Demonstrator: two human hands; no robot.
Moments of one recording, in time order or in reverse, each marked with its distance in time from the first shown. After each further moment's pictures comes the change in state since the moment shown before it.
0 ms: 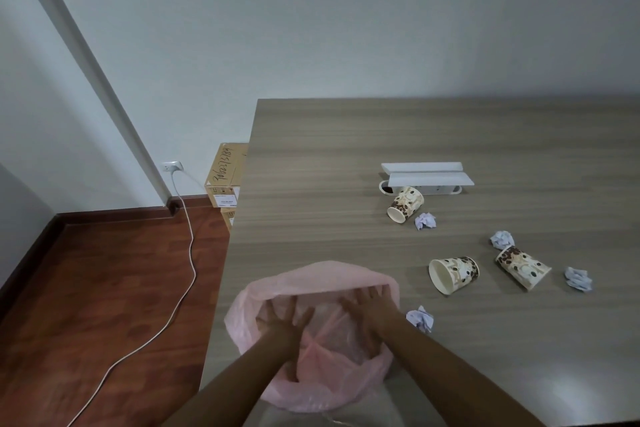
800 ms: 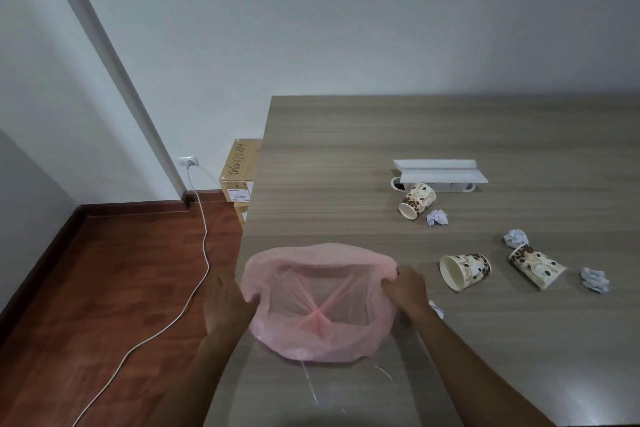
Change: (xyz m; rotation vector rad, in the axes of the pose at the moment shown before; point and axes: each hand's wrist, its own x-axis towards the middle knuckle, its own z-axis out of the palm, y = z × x) left_hand -0.021 -0.102 0.015 -0.656 0.838 -0.354; right_hand -0.001 0.027 -0.004 1.001 0.491 0.490
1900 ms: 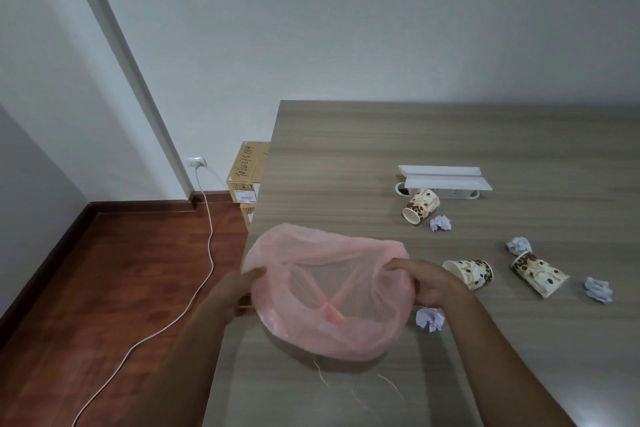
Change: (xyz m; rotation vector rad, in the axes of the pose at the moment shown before) left_hand -0.004 0.034 -0.052 -0.965 -0.475 -0.550; right_hand -0.010 -0.016 -0.064 0.765 -0.576 0.261
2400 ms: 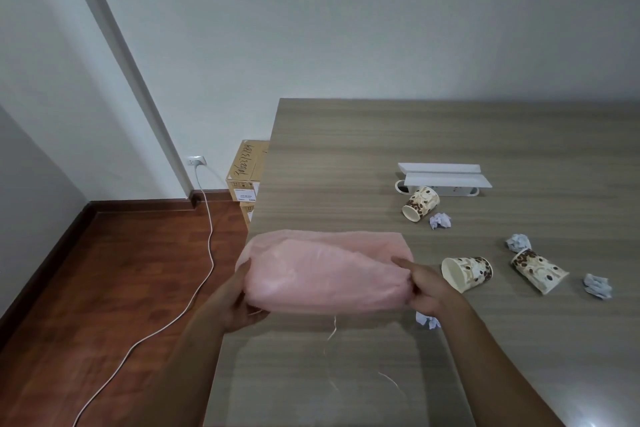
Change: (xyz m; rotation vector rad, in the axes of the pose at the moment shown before) left_hand -0.002 -0.009 0.001 -0.387 -0.150 -0.181; right_hand 0.010 0.021 0.000 0.339 -0.003 0.008
